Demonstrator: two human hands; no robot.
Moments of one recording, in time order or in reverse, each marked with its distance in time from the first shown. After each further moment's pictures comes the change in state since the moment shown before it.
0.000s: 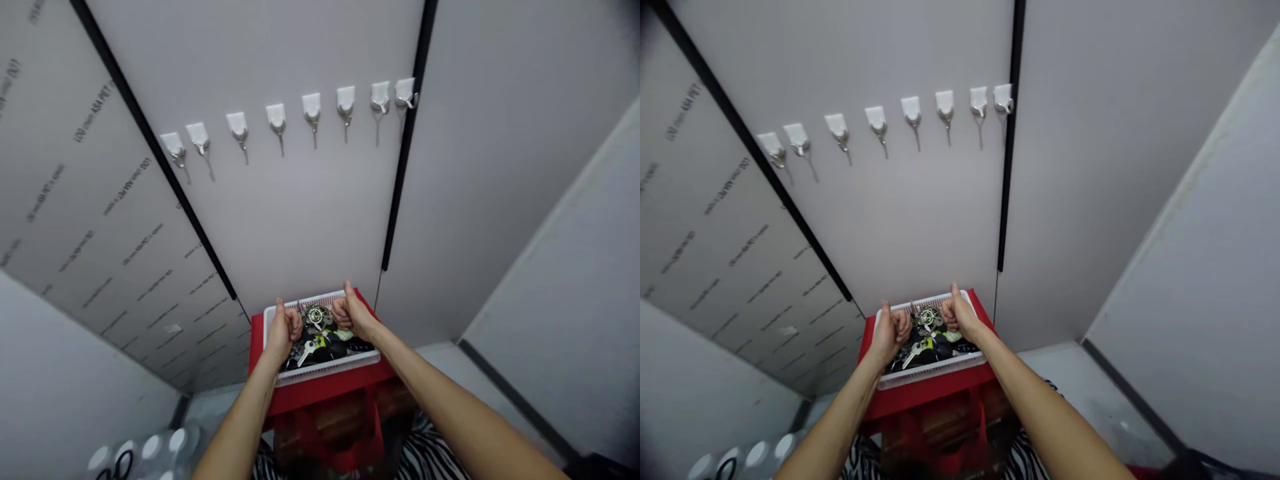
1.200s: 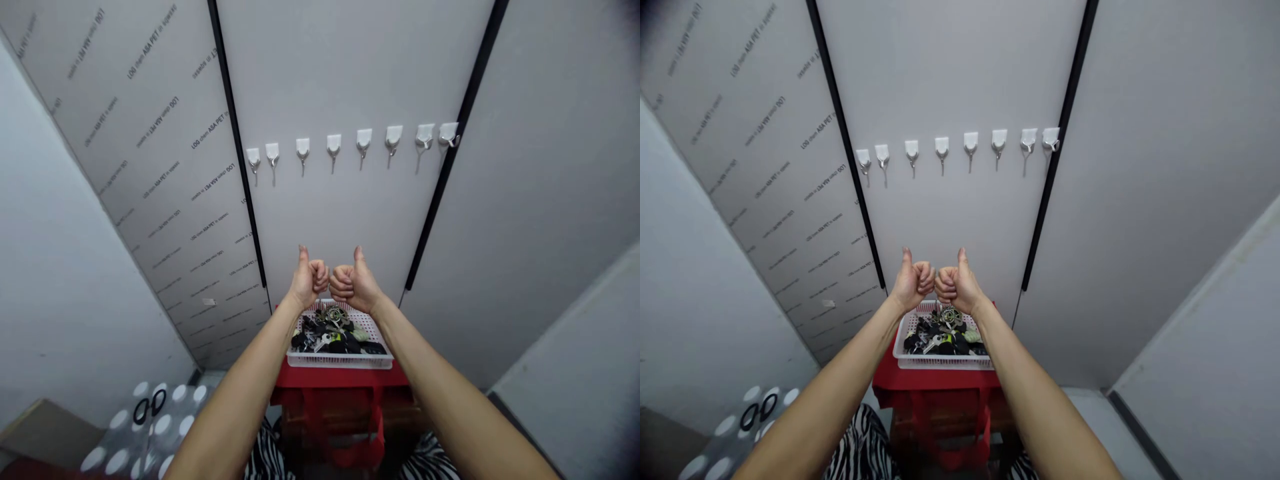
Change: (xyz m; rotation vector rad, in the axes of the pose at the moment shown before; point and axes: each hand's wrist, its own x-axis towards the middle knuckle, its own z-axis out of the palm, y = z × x) left_hand -0.013 0.094 0.049 -0.080 -0.200 0.147; right_hand -0.021 -0.074 0.086 -0.015 -0.368 -0.097
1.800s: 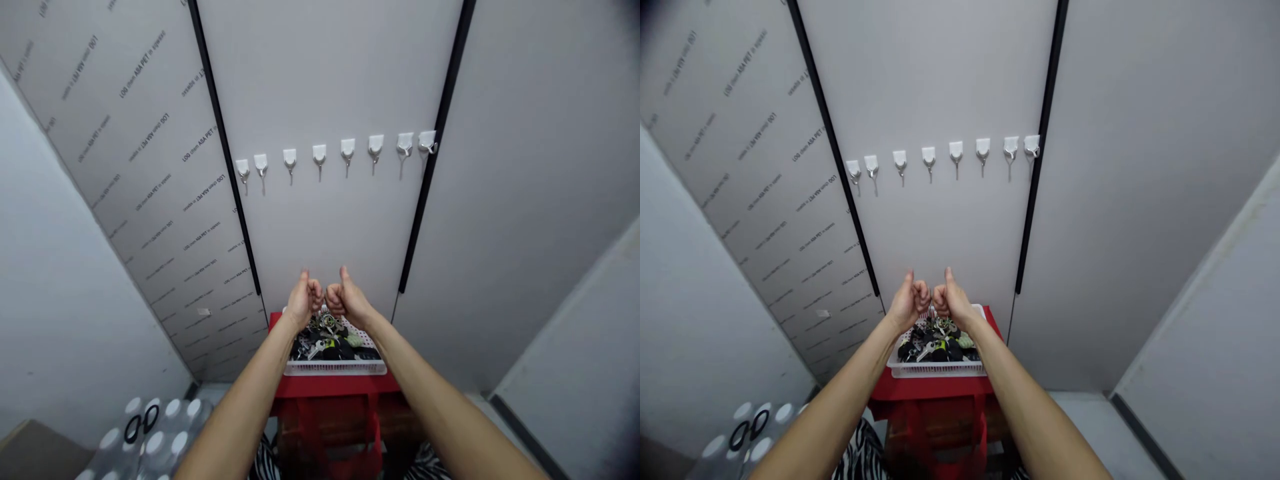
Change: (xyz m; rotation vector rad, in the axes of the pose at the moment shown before) left_hand -0.007 -0.026 -0.001 0.231 0.183 -0.045; right_hand -0.010 0.022 -0.016 -0.404 0.230 -0.027
